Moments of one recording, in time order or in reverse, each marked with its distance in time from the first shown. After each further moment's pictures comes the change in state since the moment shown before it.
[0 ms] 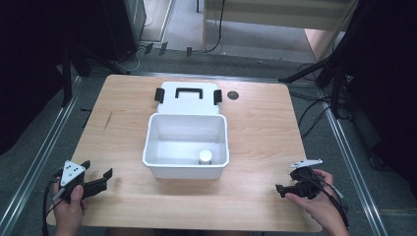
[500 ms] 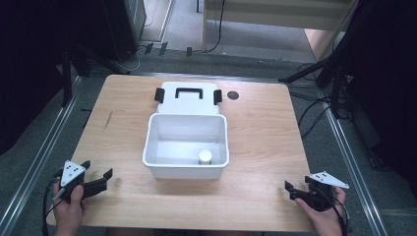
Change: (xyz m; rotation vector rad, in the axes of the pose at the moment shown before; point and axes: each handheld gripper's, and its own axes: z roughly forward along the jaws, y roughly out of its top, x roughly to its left) left arm 0.000 0.000 0.000 -0.002 -0.001 0.001; right arm -0.020 -0.050 0.002 -0.366 -0.011 0.200
